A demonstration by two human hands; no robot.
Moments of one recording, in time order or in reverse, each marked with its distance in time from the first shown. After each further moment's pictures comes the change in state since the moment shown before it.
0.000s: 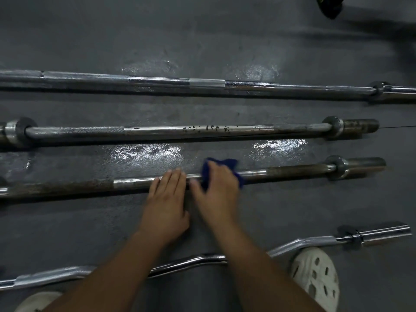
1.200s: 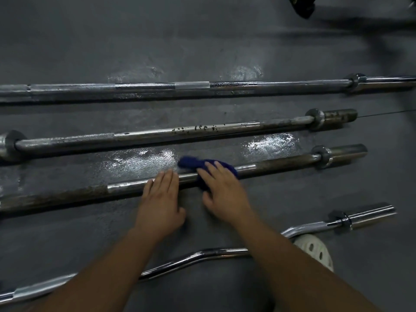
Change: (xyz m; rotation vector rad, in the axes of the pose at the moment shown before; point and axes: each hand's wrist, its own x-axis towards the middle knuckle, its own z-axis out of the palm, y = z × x) left_hand 0.003 -0.001 -0.008 0.009 -0.046 0.015; right_hand 0.004 0.055 -0.014 -0.242 -0.199 -0.386
